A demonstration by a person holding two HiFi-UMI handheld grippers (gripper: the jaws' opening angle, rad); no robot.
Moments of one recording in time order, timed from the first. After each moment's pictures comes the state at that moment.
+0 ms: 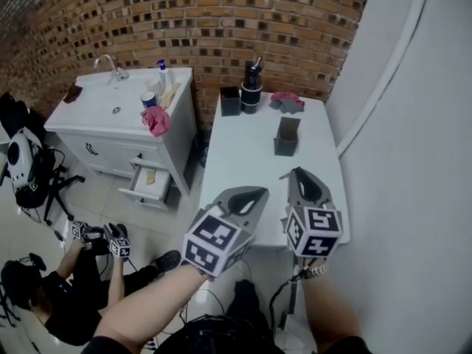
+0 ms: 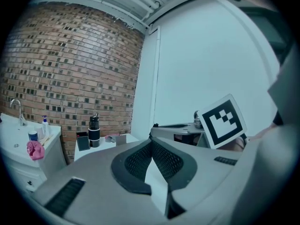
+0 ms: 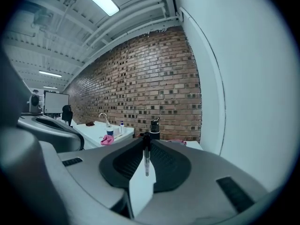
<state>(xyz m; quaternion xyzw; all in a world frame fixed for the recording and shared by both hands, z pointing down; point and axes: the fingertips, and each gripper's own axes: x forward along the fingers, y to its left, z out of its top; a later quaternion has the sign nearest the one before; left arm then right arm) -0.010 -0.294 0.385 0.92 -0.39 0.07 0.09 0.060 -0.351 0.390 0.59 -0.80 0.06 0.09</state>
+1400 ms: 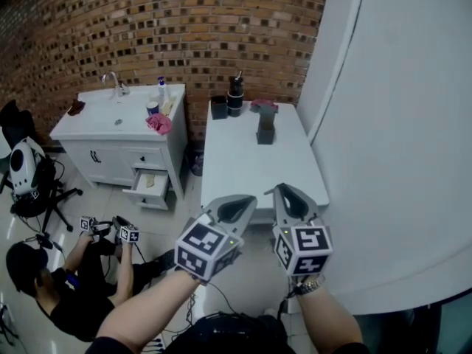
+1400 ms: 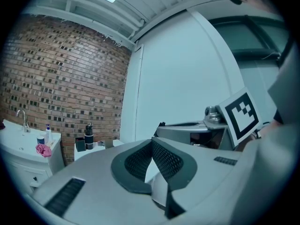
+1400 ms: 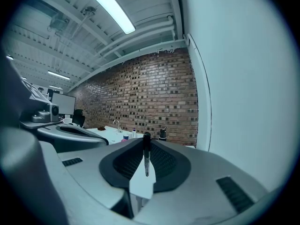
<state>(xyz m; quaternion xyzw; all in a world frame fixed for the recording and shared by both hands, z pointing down) -0.044 -0.052 0.335 0.94 -0.35 0.04 0.04 0.013 -0.073 0.323 0.59 -0.80 0.02 0.06</state>
